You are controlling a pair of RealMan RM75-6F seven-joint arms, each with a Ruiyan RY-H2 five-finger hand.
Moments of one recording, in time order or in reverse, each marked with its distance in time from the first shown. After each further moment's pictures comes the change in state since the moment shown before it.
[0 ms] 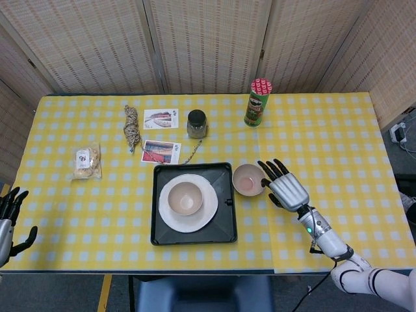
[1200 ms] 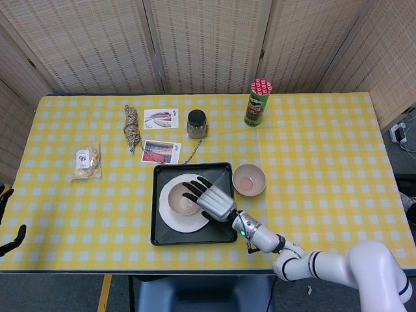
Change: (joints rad) left arm 0.017 0.035 -0.010 0.014 -0.013 0.028 -0.094; right arm 0.268 -0.236 0.120 -0.066 0.032 -0.263 -0.081
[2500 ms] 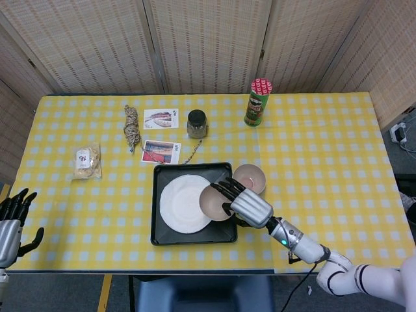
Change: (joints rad) left arm -0.028 -0.043 0.024 -0.042 0.011 -0.038 0.149; right arm -0.170 0.224 -0.092 -0.115 -0.266 0.208 0.203
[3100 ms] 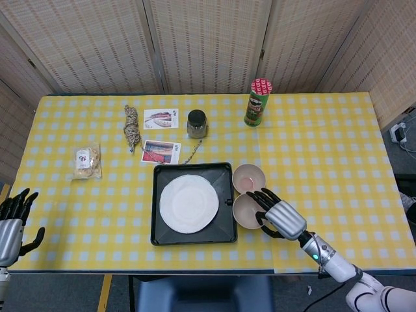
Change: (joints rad) left arm -0.008 -0.011 -0.001 0.006 -0.010 -0.015 0.025; right arm -0.190 0.046 -0.140 0.131 -0.050 0.192 0.142
